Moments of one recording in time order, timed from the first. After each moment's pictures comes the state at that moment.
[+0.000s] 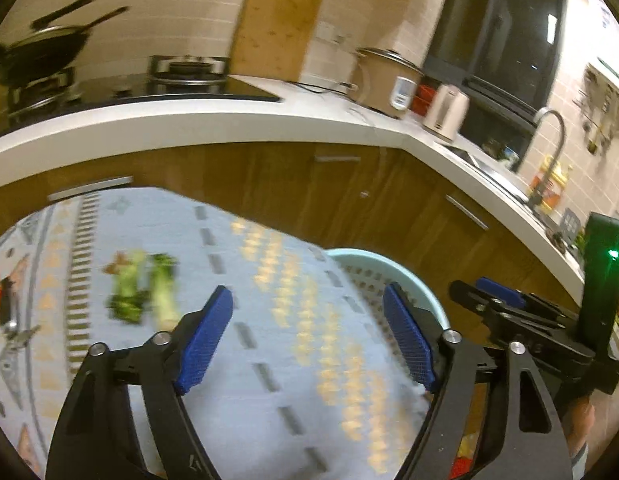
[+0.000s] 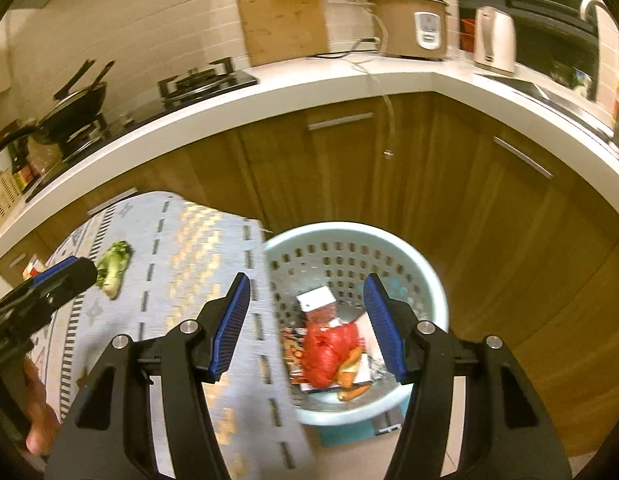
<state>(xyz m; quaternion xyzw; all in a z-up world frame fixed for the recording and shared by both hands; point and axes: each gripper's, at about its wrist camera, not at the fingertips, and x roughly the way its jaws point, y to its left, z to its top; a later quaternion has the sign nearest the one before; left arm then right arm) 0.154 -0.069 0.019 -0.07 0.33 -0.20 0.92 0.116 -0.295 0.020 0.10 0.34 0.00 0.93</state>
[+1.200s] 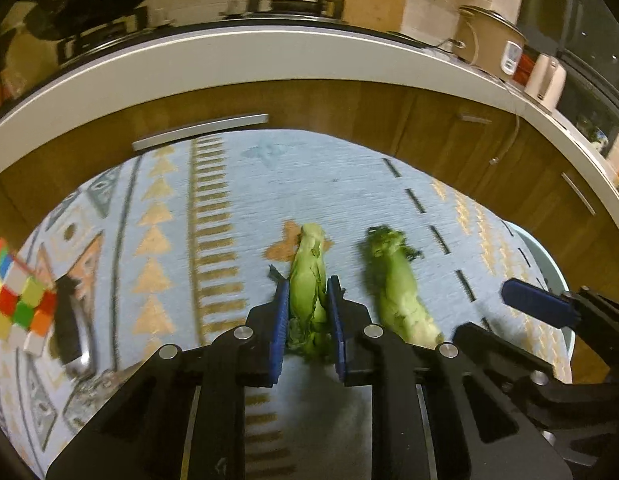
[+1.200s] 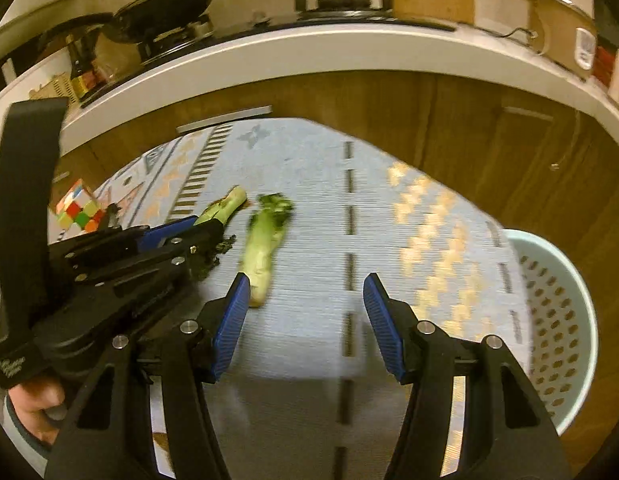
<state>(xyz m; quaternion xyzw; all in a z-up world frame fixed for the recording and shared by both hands) 0.236 0.032 -0.042 -0.03 0.42 -0.07 0.90 0.201 -0.099 -0.012 0.02 0.41 0.16 0.90</state>
